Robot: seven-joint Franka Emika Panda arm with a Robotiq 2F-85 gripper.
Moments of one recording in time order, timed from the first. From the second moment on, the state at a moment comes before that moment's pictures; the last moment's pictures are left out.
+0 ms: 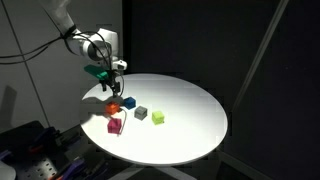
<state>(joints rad) 0.12 0.26 0.07 -2.35 0.07 2.58 0.13</state>
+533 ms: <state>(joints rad) 0.12 0.37 0.06 -2.32 0.05 2.64 0.13</state>
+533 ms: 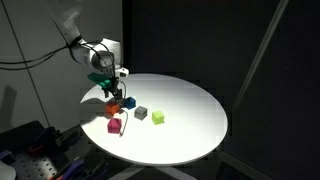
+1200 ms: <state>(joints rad) 0.12 0.43 0.05 -2.28 0.05 2.65 0.13</state>
